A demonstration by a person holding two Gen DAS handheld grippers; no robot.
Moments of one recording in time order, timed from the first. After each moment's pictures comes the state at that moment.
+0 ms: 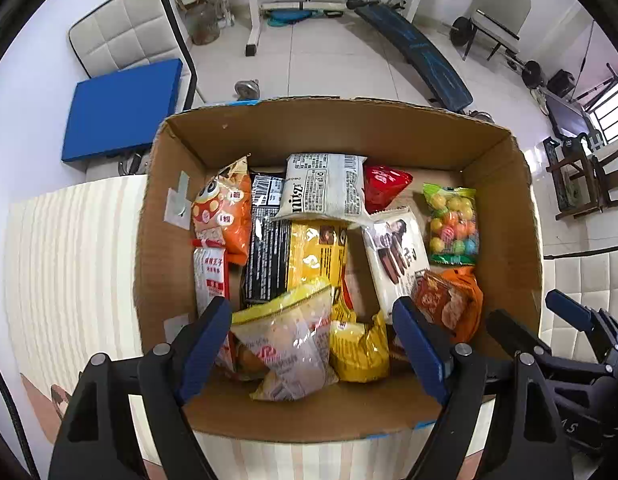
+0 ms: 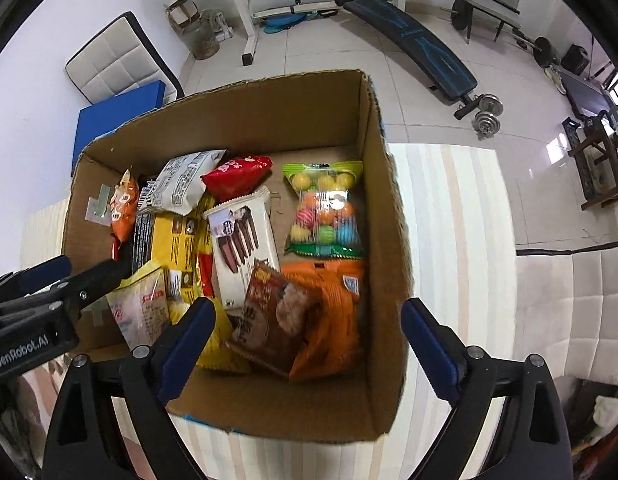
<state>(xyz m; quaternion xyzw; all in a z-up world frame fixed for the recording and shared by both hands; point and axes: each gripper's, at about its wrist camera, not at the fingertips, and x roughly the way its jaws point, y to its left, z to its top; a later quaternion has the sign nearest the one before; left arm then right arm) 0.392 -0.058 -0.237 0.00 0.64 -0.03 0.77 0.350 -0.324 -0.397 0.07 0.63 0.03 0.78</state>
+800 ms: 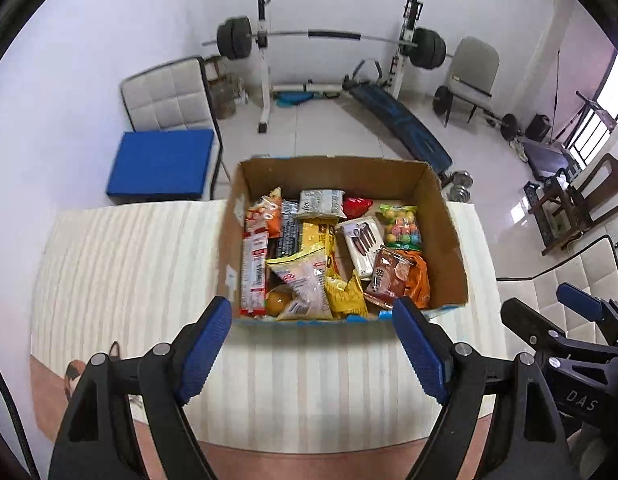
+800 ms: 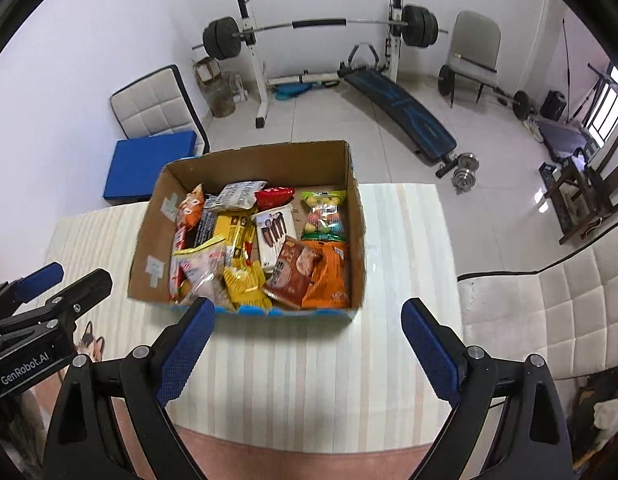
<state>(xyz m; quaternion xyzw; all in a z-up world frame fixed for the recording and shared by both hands) 0.229 -0.044 -0.108 0.00 0.50 -0.03 0.86 0.193 -0.321 -0.256 0.05 0.51 0.02 0.86</state>
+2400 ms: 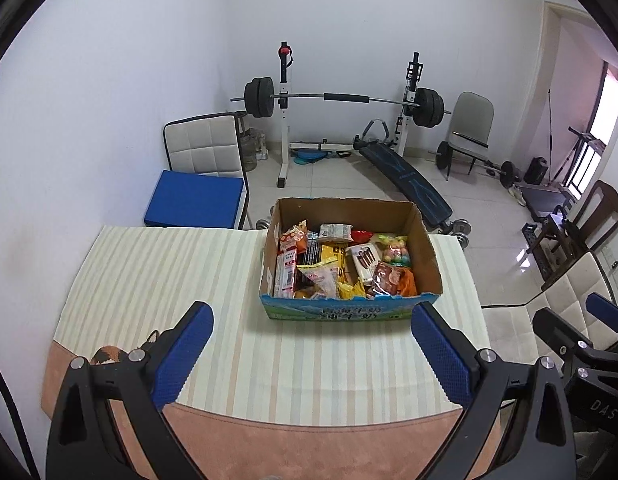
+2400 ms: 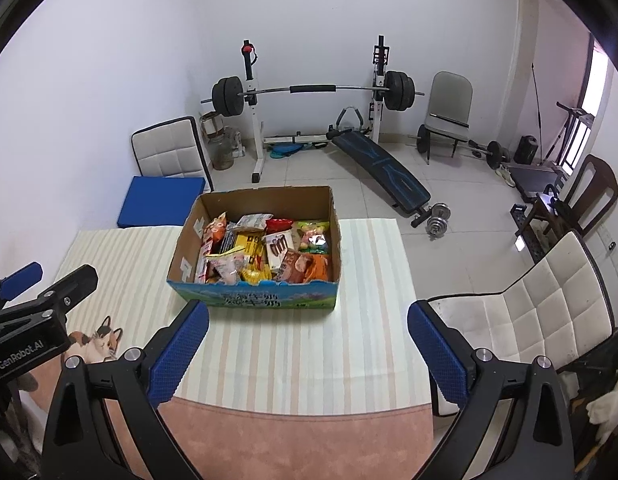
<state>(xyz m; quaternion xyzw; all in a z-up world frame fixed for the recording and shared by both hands) 0.106 -0.030 -0.043 -0.01 0.40 0.00 0.92 0.032 -0.311 -0.161 0.02 0.41 0.00 0.91</state>
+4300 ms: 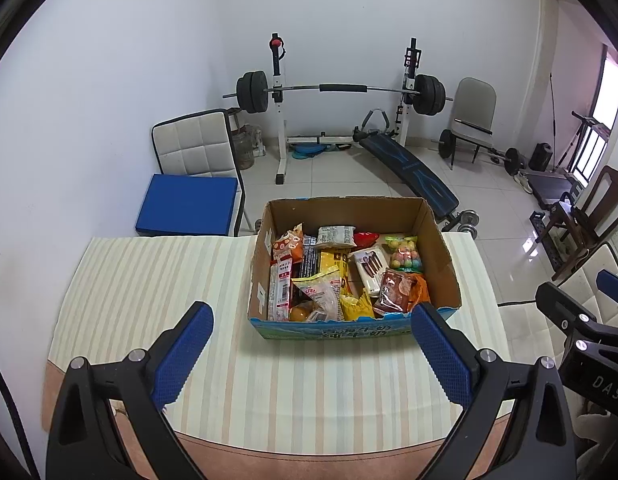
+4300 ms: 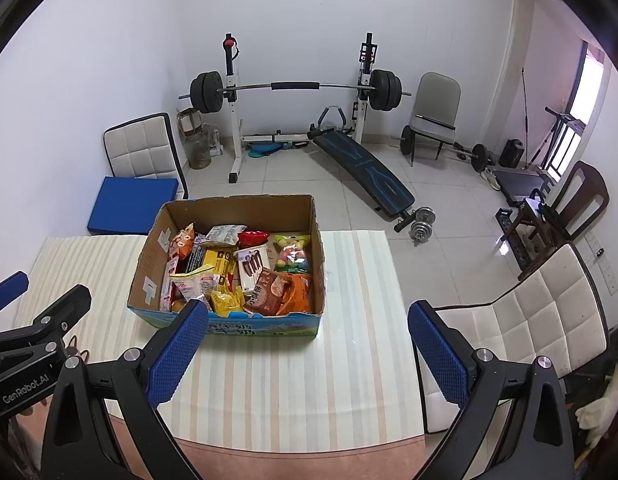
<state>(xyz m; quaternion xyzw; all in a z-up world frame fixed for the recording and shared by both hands) 0.165 -0.042 -0.082 0.01 0.41 0.00 0.91 0.109 -0.318 -0.194 0.00 0.41 -0.03 0.91</state>
